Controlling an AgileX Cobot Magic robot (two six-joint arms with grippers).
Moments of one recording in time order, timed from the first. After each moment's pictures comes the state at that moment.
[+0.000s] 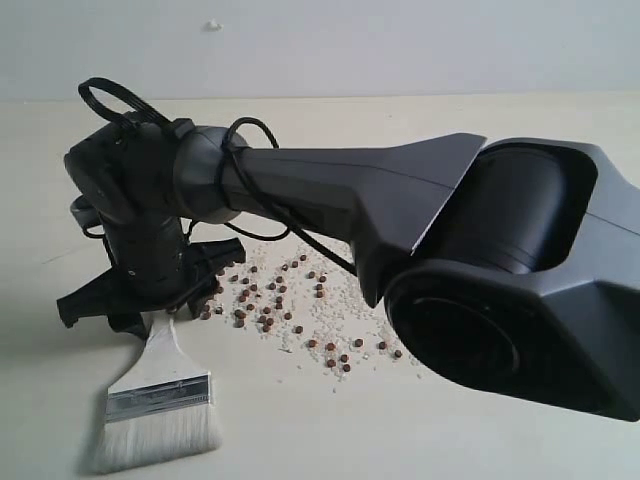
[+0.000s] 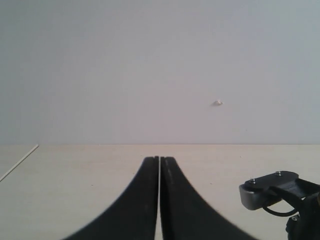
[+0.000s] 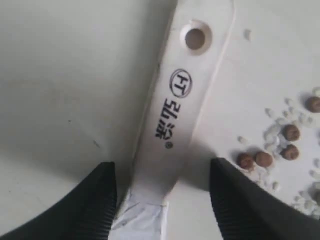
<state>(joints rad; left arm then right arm) -0.04 0.02 0.00 -0.01 0.02 0.03 0.99 2.51 -2.12 -0.01 1.10 0.53</state>
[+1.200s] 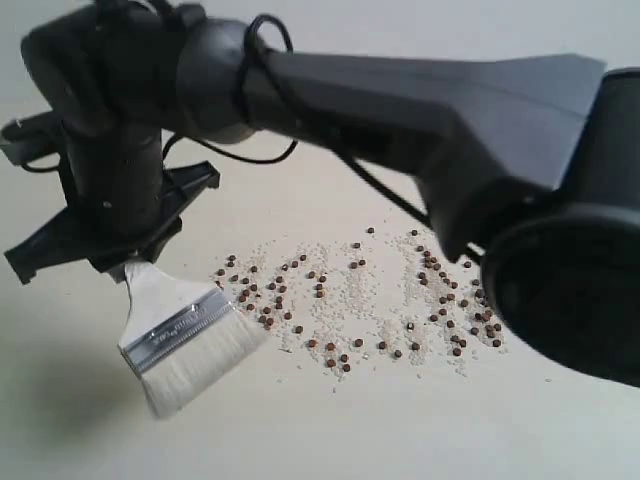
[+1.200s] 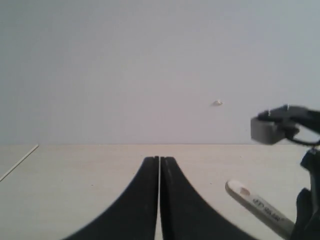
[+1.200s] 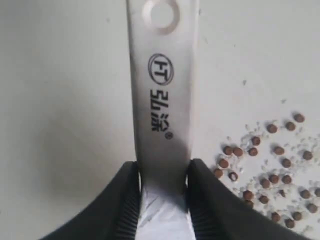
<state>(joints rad) -0.04 0.02 0.00 -0.01 0.02 0.03 1.00 2.33 -2.11 0.00 1.14 0.27</state>
